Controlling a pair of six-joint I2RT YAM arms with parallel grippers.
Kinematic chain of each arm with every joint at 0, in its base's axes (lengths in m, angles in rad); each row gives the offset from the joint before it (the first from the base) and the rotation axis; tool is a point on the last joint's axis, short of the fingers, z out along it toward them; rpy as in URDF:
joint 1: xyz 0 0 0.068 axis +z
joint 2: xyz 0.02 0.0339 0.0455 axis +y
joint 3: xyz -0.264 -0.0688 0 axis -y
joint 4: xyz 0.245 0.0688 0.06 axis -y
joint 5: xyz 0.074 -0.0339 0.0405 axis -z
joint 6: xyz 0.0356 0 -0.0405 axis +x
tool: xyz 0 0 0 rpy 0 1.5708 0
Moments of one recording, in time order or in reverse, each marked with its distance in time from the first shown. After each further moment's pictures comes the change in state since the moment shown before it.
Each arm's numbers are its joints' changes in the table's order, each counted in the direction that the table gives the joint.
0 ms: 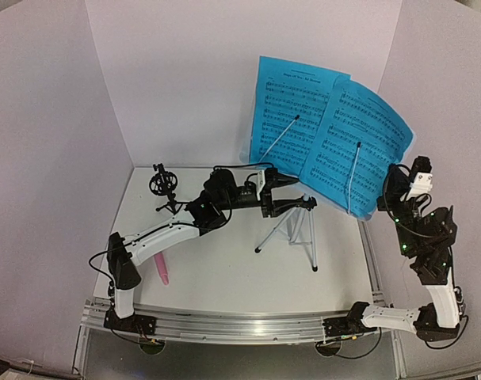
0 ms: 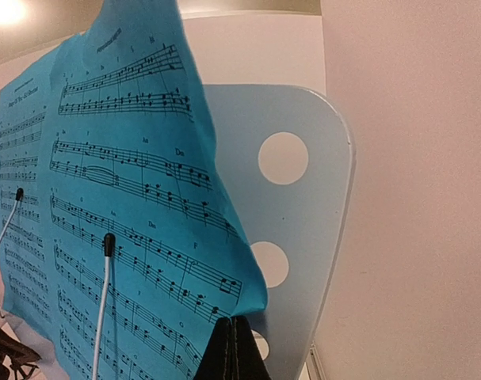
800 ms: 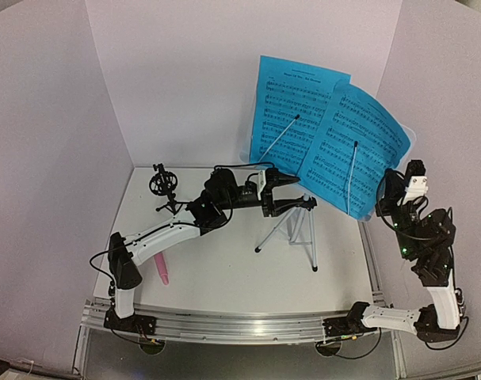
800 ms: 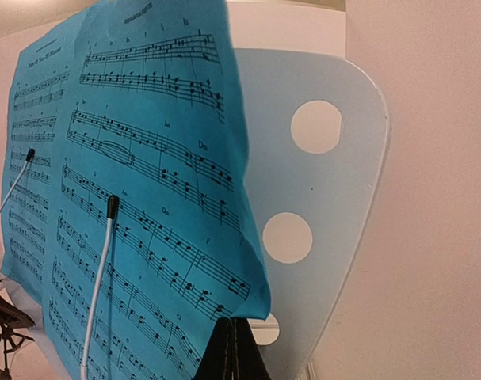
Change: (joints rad) left arm -0.003 0.016 0.024 0.000 -0.002 0.021; right arm 0.000 -0.021 -0.014 -0.077 -0.046 -0.024
